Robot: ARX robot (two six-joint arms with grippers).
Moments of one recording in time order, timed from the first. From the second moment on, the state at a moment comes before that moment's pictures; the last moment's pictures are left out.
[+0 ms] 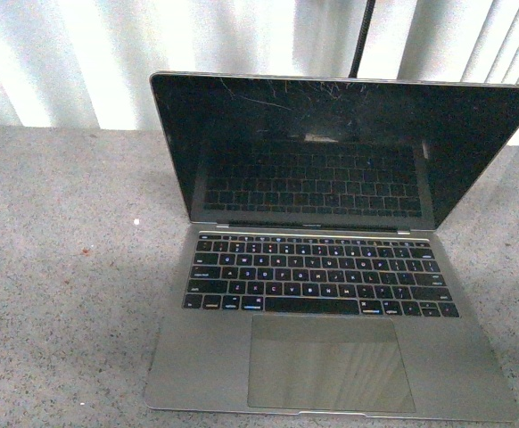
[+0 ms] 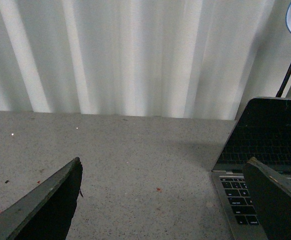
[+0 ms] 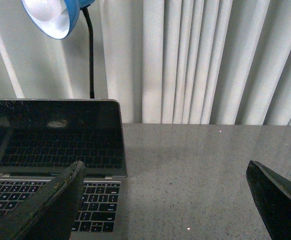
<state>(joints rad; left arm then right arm) 0.00 0.00 0.03 0.00 0.00 0.00 0.00 0.00 0.01 0.00 0.00 -0.01</state>
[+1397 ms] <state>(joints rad) -0.26 1.47 0.81 0.71 0.11 0.02 -0.04 1.24 0.66 0.30 -0.32 -0.48</state>
